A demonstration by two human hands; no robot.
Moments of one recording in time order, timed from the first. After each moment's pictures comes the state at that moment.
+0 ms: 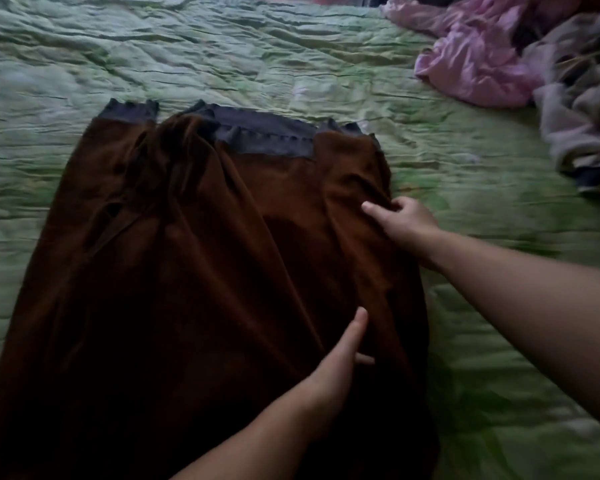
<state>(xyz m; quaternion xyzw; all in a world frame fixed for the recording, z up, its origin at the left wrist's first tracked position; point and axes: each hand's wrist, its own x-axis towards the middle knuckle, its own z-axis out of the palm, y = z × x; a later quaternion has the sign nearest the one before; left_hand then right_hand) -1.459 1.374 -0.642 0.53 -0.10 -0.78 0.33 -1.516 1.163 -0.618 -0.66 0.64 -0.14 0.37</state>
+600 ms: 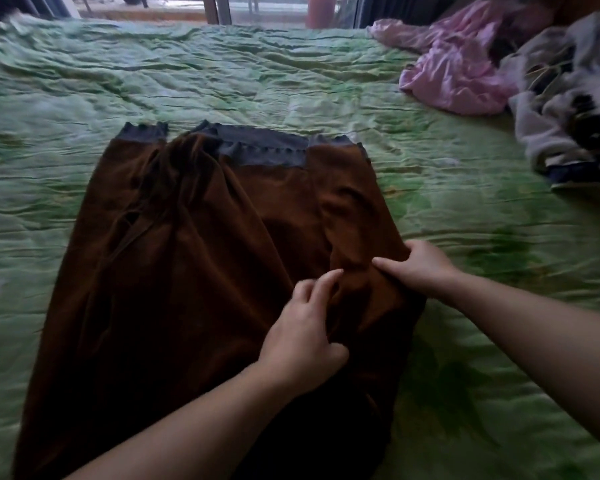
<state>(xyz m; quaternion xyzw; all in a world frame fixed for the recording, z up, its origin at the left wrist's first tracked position) -1.428 1.388 -0.608 0.72 -0.56 -0.34 0.21 -1.577 1.220 -0.612 -0.69 0.64 -0.04 0.33</state>
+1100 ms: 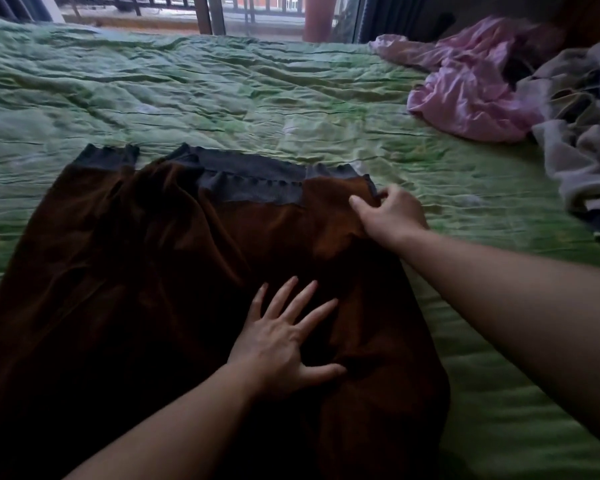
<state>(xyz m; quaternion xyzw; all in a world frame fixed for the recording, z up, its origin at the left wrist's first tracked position) -1.357 1.283 -0.676 0.69 -0.71 -0.14 -0.02 -1.469 1.084 -0.607 -0.71 0.64 -0.19 0.22</state>
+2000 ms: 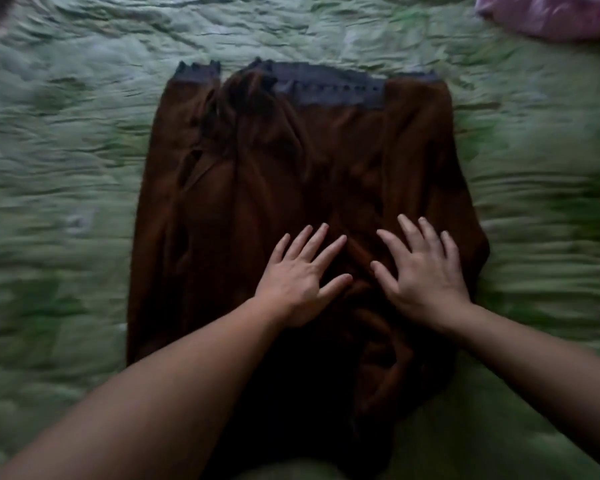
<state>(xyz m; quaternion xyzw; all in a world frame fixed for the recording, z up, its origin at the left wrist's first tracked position) -1.355 1.430 -0.661 0.74 -0.65 -0.18 0.01 -1.533 1.343 -0.643 -0.87 0.49 0.04 0.09</state>
